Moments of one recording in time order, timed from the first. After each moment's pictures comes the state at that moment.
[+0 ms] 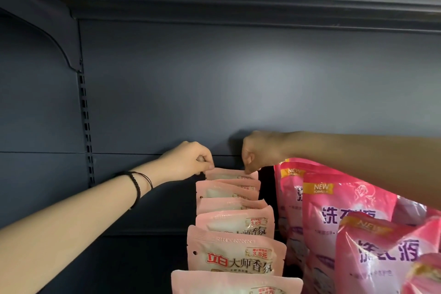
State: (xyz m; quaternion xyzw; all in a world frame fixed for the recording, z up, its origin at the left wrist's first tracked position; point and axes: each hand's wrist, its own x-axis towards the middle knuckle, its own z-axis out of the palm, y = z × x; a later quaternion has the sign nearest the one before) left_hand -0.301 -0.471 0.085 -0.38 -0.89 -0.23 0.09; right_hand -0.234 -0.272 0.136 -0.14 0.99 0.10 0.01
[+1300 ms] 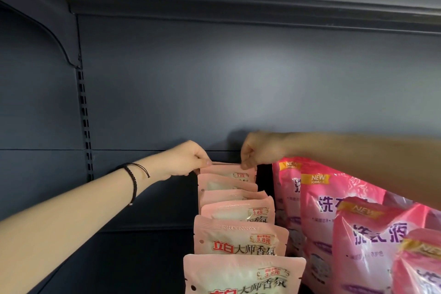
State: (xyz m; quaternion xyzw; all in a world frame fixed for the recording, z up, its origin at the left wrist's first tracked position) left_hand -0.293 -0.479 0.084 -0.33 -0.88 -0.34 -0.04; right_hand -0.222 -0.281 0.127 -0.07 1.00 -0.04 0.00
